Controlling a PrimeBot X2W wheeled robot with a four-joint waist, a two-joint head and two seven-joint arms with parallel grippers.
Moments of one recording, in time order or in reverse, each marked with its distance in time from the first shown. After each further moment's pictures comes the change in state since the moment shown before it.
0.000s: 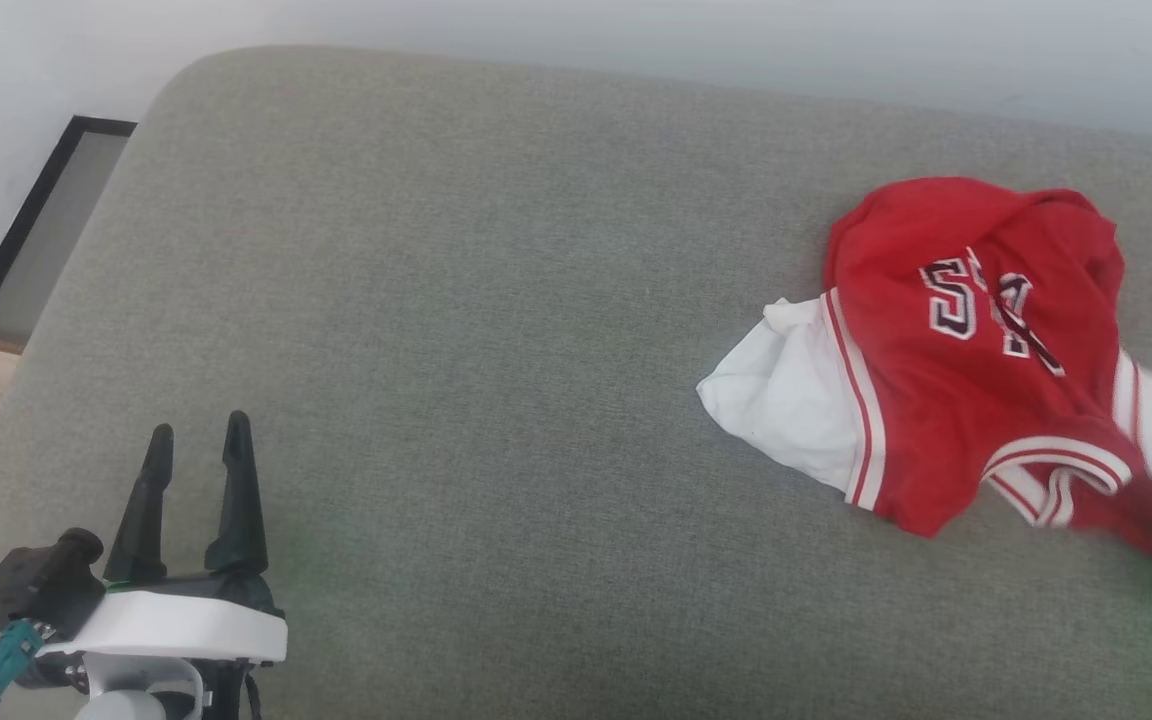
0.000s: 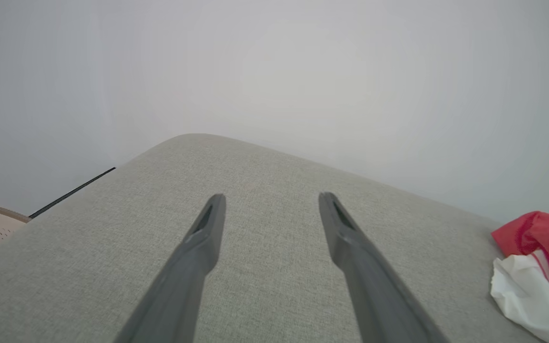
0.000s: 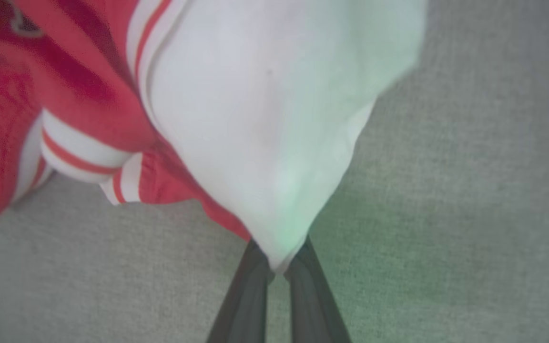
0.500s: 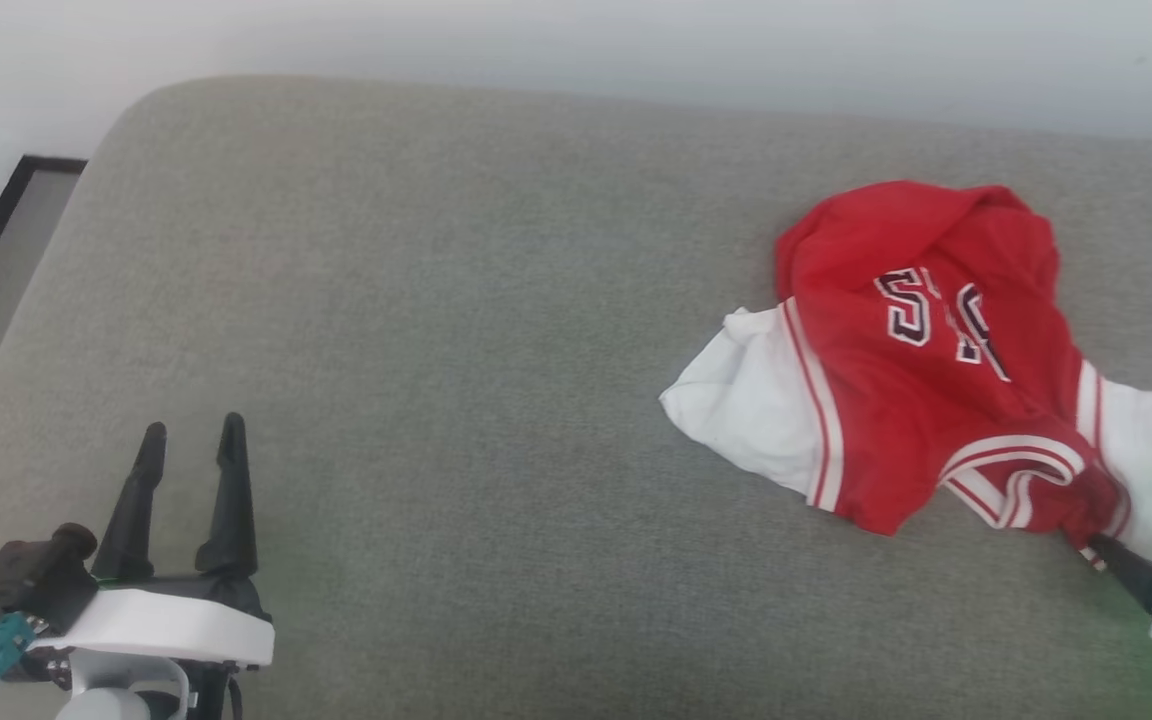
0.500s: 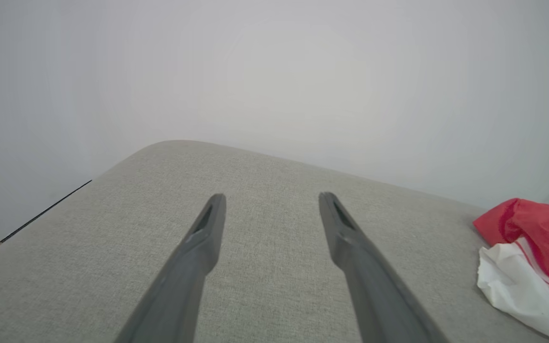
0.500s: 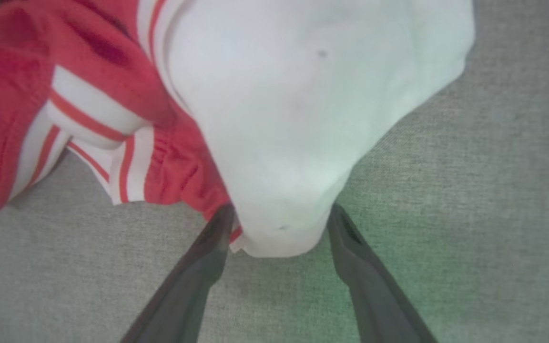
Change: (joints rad) left arm -0.003 0.058 -0.028 0.010 -0.001 0.000 0.000; right arm -0.003 0.122 -0.016 0.063 -0.064 0.000 -0.025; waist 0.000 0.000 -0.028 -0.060
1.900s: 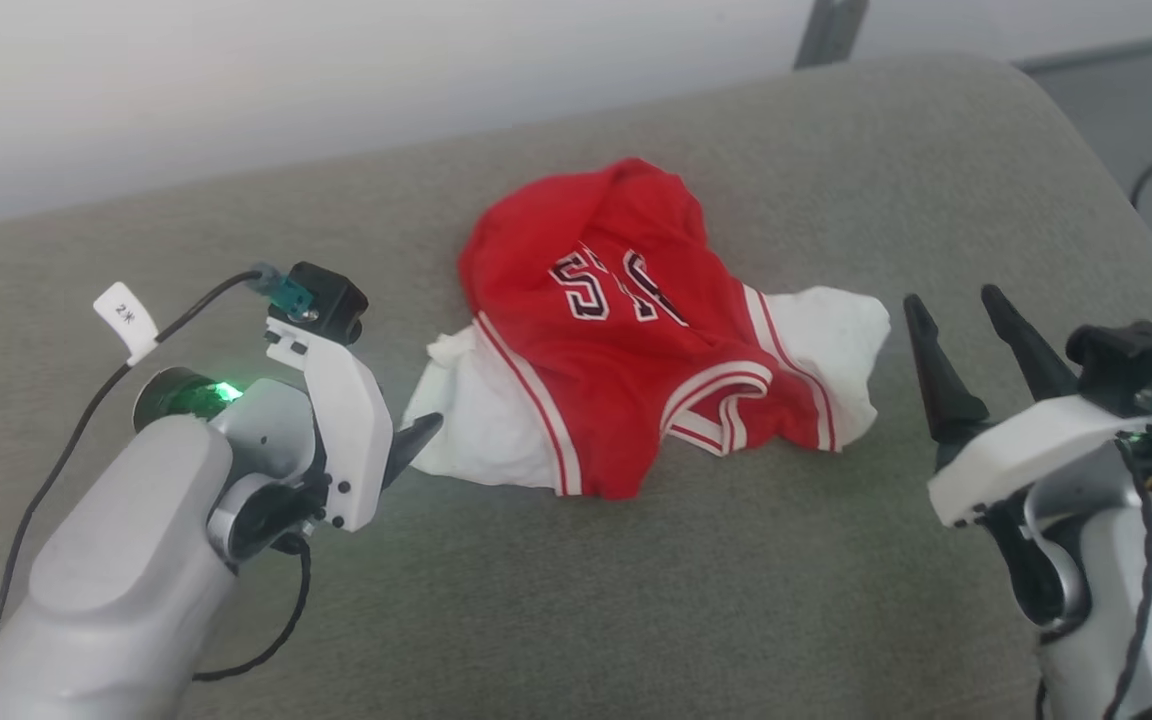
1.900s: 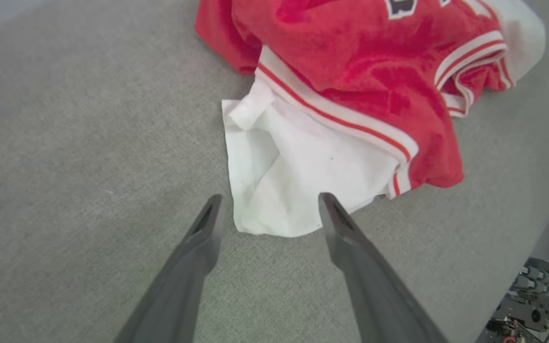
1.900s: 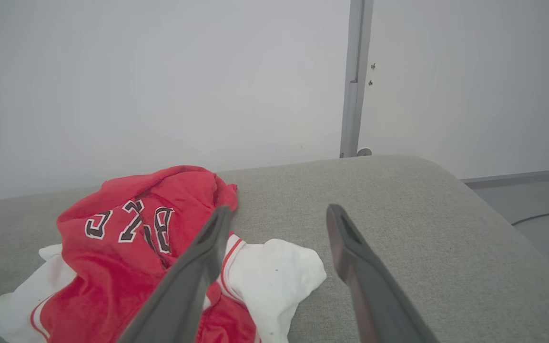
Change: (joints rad) left arm -0.562 0.266 -0.630 0.225 -0.317 -0.001 0.892; right arm -0.180 0.229 0.225 -0.005 -0.189 0.000 -0.743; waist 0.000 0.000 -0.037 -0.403
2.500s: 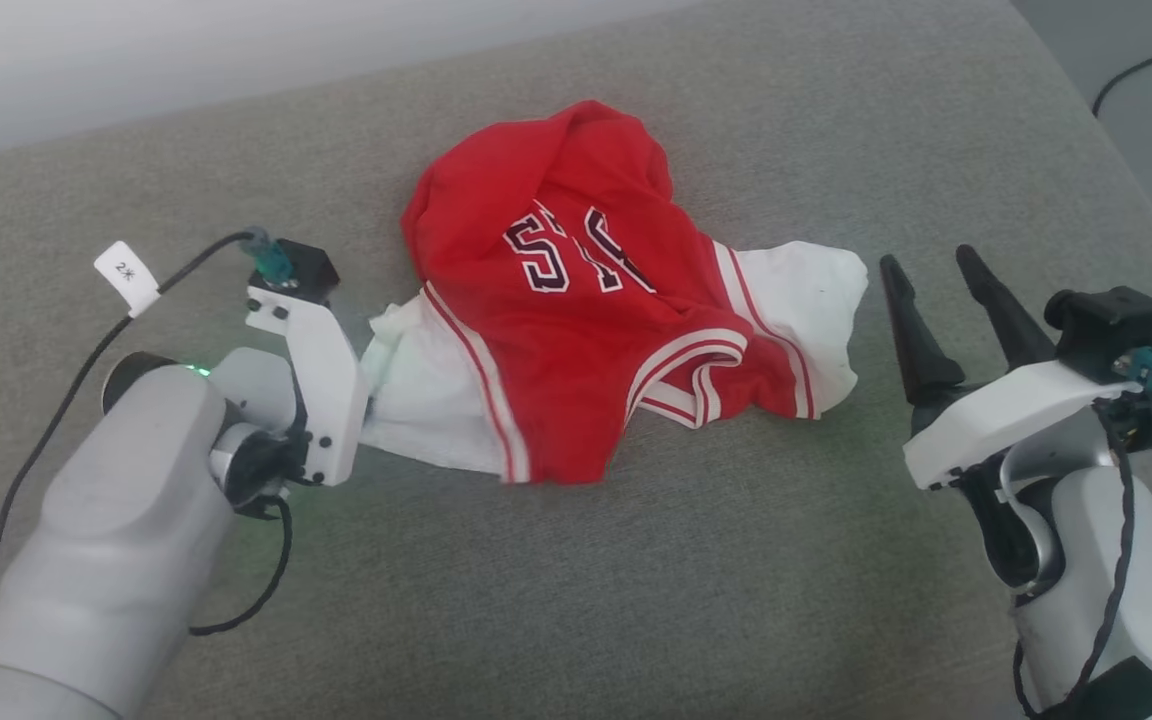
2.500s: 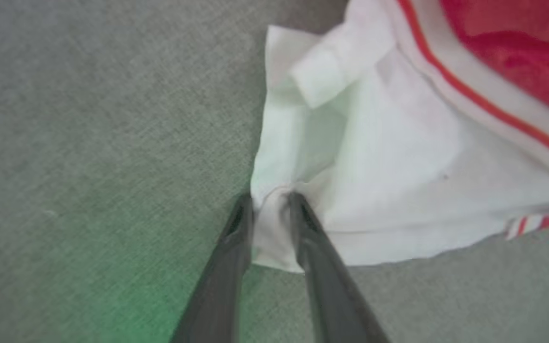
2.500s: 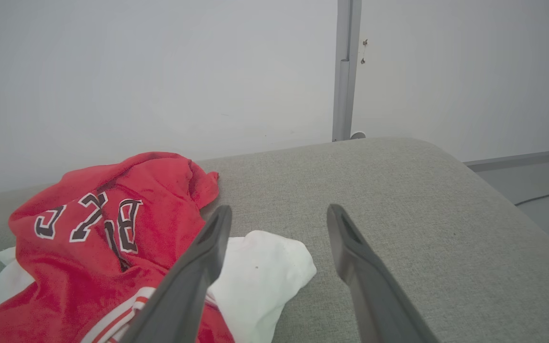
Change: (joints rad) left arm -0.157 -0.073 -0.058 0.367 0.028 0.010 0.056; right arm -0.103 0.014 0.055 0.110 0.036 0.000 -0.089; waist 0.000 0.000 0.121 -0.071
